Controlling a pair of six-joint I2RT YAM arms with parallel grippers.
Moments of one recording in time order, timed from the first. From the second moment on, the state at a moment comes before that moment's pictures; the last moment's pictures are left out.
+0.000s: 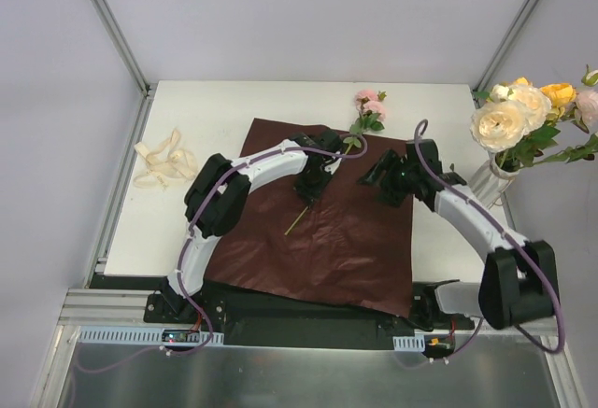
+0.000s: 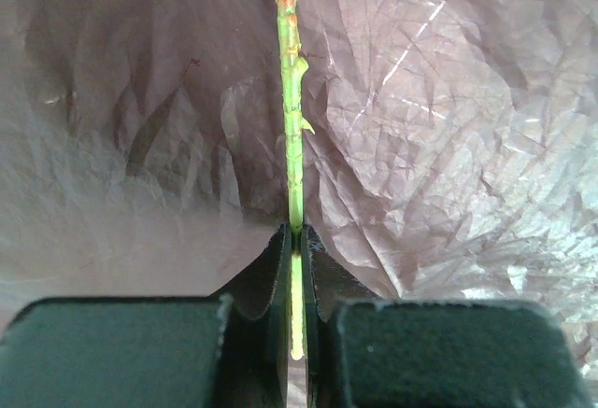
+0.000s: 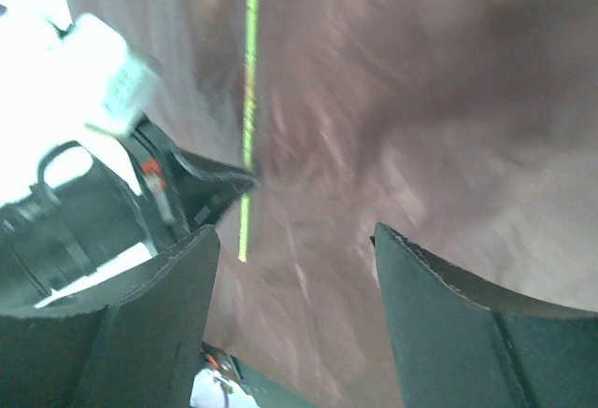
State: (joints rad) left arm -0.78 2.17 1.71 -0.90 0.10 -0.18; right arm 0.27 1.23 0.78 -0.43 -0.27 0.86
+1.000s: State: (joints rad) left arm -0.78 2.08 1.71 -0.91 0.16 -0.18; right arm 0.27 1.96 1.25 -0.14 -0.41 0.96
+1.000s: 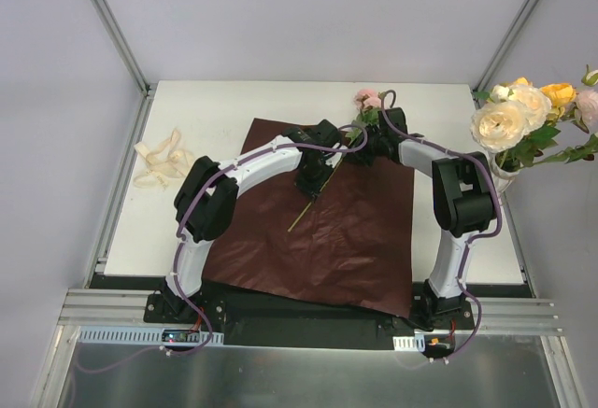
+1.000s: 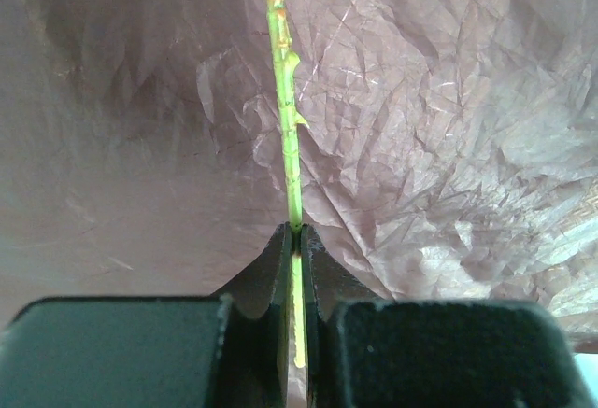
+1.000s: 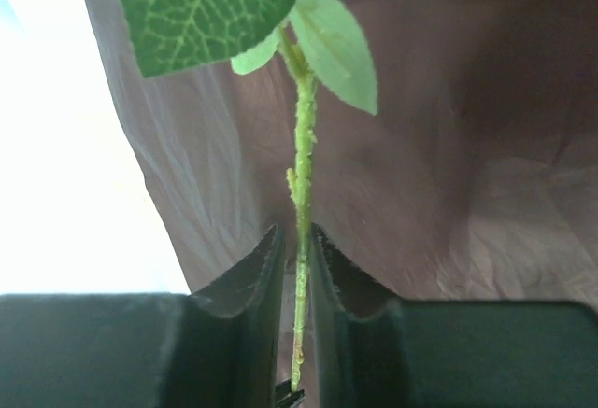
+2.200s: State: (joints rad) left arm -0.49 1.72 1.55 -0.78 0.36 -0.26; right arm 0.41 1.52 1.12 -0.12 -0.33 0.47
